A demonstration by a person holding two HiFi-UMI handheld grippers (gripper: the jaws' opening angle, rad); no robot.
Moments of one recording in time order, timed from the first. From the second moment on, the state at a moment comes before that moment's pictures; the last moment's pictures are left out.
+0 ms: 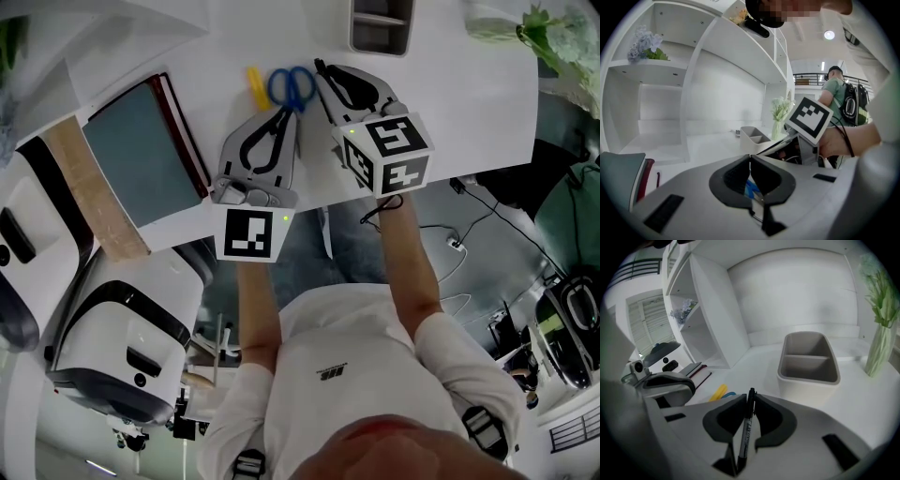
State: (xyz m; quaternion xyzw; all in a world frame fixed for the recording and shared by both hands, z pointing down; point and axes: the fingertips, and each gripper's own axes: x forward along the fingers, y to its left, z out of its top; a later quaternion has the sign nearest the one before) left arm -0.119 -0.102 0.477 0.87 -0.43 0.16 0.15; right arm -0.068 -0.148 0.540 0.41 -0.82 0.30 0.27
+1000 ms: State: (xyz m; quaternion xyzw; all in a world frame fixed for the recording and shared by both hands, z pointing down) left arm -0.105 -0.139 0.437 0.88 -0.43 0.15 0.13; right arm -0.038 -0.184 0.426 0.46 -0.85 0.23 0.14
